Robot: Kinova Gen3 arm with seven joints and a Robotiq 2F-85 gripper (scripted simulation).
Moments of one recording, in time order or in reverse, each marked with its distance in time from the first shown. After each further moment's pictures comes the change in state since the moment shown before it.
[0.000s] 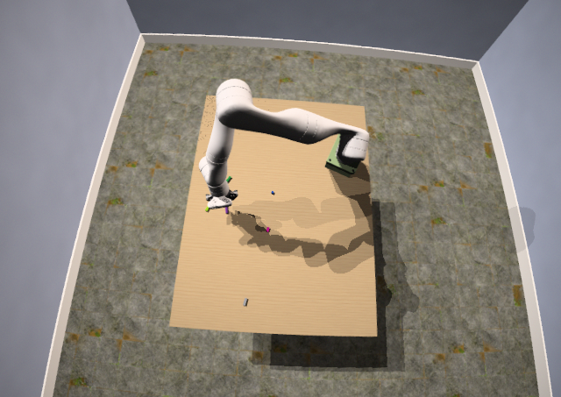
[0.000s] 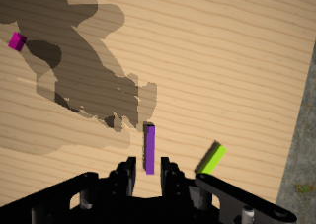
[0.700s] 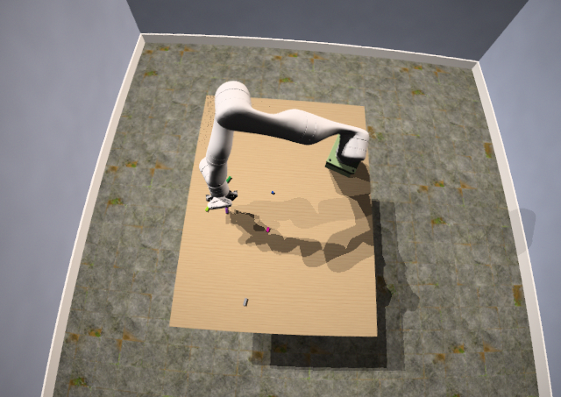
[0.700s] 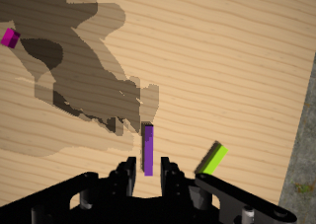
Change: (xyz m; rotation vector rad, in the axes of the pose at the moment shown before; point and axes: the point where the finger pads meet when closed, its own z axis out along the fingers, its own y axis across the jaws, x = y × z) arm -0.001 0.002 0.008 -0.004 -0.002 0.001
